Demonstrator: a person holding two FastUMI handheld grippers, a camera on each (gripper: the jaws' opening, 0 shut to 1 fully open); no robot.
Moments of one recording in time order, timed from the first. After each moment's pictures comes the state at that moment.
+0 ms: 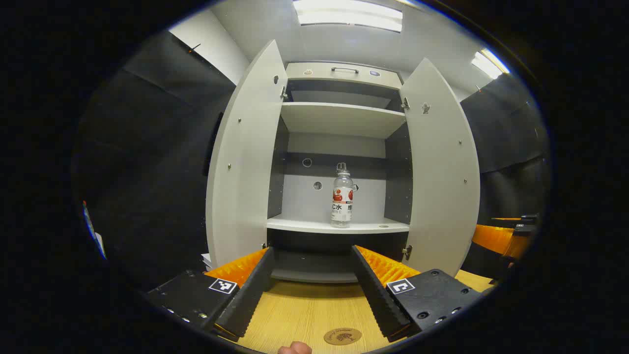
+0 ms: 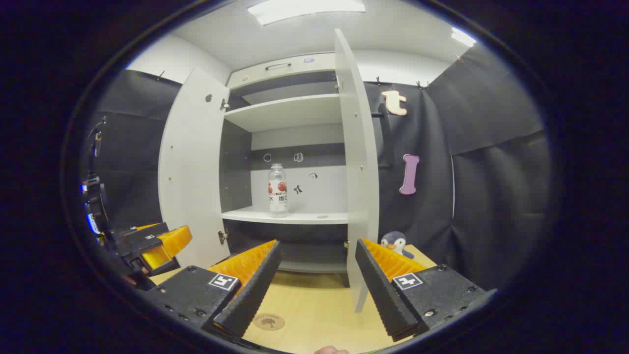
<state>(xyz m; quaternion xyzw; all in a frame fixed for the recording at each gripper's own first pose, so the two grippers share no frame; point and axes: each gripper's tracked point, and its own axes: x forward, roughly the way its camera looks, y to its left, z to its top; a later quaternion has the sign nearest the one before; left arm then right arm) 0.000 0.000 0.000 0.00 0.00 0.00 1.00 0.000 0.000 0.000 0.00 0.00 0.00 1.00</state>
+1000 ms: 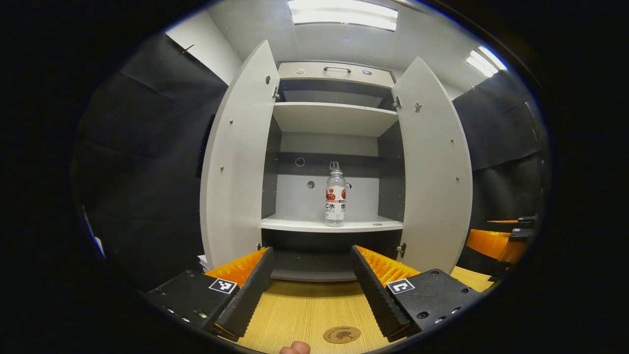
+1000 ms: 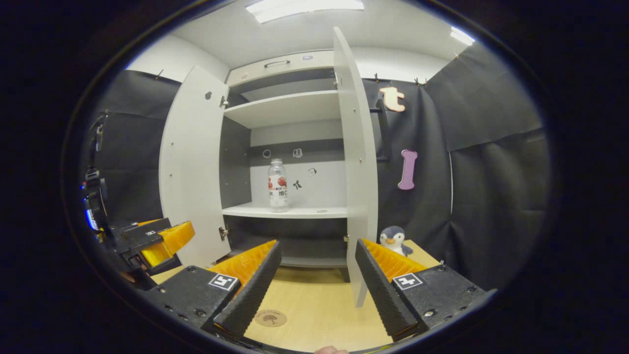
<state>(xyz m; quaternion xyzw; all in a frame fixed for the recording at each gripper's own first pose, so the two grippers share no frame) -0.003 -0.006 0.004 0.01 0.00 -0.01 1.00 -0.008 0.005 -0.006 0.01 0.01 0.00 1.00</state>
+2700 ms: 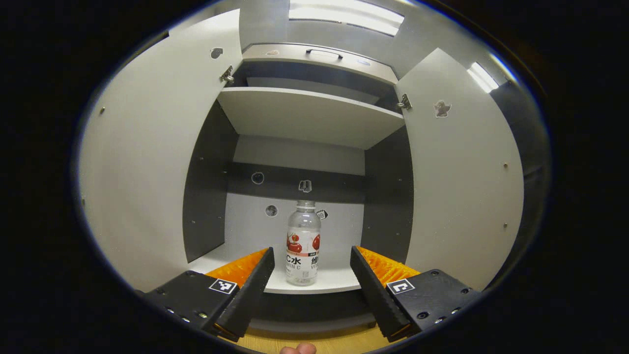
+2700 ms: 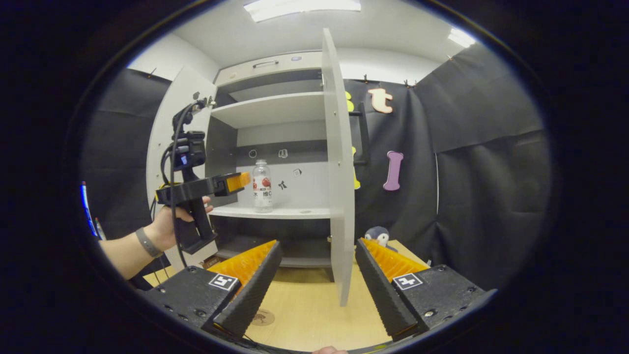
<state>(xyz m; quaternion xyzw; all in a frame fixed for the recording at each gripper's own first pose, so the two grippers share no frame) 0.228 -0.071 0.062 -0.01 -0.03 -0.11 0.99 -0.013 -0.024 0.000 0.01 0.01 -0.05 1.00</state>
